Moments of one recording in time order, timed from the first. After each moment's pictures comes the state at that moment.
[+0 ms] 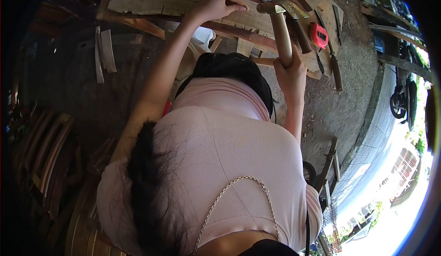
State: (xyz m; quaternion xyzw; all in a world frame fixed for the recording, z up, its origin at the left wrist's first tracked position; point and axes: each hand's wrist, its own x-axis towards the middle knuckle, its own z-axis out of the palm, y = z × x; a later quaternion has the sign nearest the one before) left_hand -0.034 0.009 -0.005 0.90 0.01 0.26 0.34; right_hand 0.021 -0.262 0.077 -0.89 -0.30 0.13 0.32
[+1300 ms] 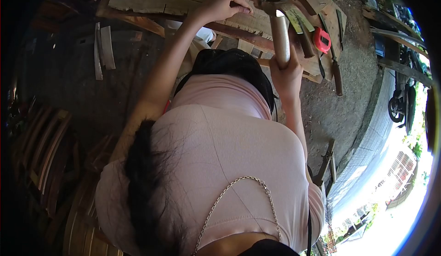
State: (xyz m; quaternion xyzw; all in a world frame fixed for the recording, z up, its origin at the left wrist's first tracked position) left_hand -0.033 0.009 -0.004 0.90 0.02 0.24 0.36; right_hand 0.023 -0.250 0.066 -0.87 -0.35 0.12 0.33
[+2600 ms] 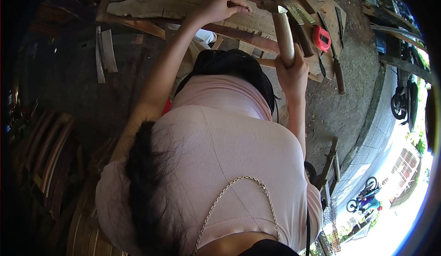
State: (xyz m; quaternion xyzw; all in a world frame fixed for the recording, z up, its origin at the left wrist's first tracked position) left_hand -0.030 0.010 -0.009 0.88 0.01 0.25 0.40; right_hand 0.034 -0.253 0.067 -0.87 -0.34 0.11 0.33
